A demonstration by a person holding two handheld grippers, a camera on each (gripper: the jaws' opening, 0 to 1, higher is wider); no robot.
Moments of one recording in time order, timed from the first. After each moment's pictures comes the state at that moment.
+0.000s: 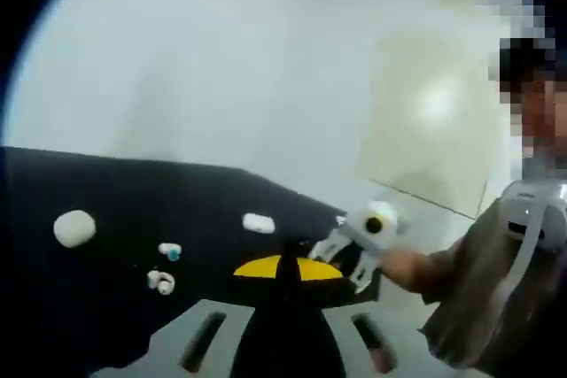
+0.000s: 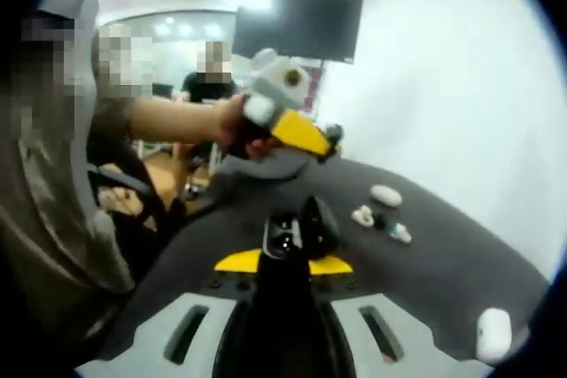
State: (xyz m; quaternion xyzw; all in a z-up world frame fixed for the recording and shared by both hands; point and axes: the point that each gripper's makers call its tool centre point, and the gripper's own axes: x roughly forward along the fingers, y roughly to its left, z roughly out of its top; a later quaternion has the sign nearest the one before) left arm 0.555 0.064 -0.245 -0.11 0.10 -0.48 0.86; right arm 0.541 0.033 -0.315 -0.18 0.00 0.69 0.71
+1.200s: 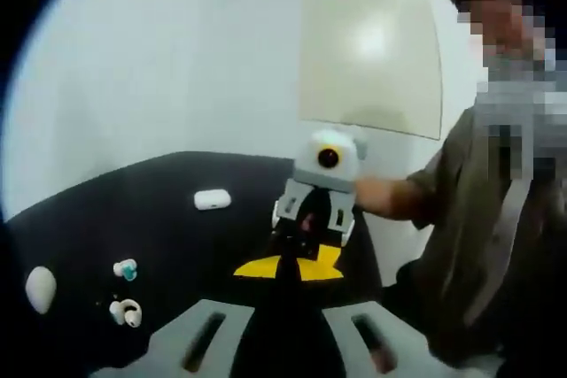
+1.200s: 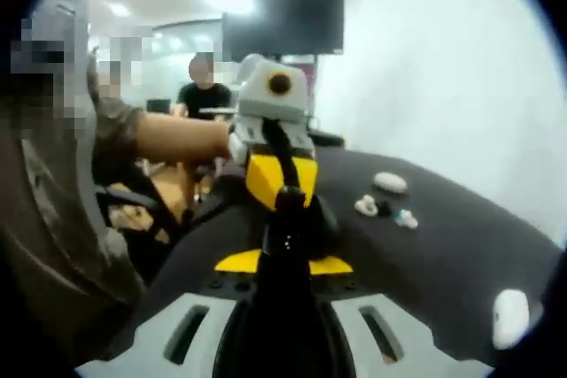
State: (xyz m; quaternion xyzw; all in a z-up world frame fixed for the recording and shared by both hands) left arm 0.549 0.027 -0.285 0.05 0.13 -0.60 0.79; right arm 0.544 0.032 -0.317 -0.14 0.04 0.70 0.70
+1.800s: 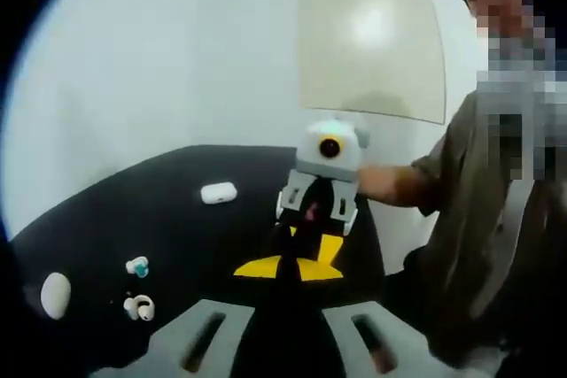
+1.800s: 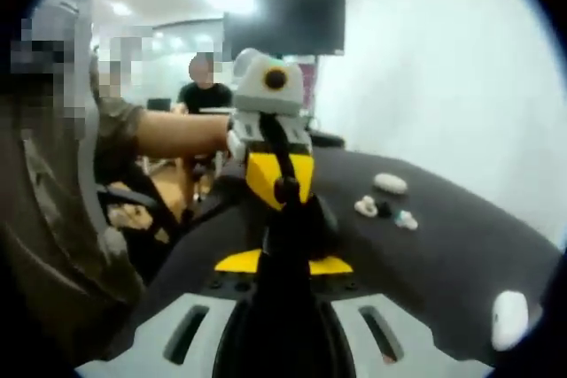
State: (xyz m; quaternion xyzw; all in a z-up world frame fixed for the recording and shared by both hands) left arm 0.547 0.038 -0.286 0.09 0.14 -0.58 0.80; right arm 0.537 0.034 -0.315 -0.14 0.04 0.70 0.70
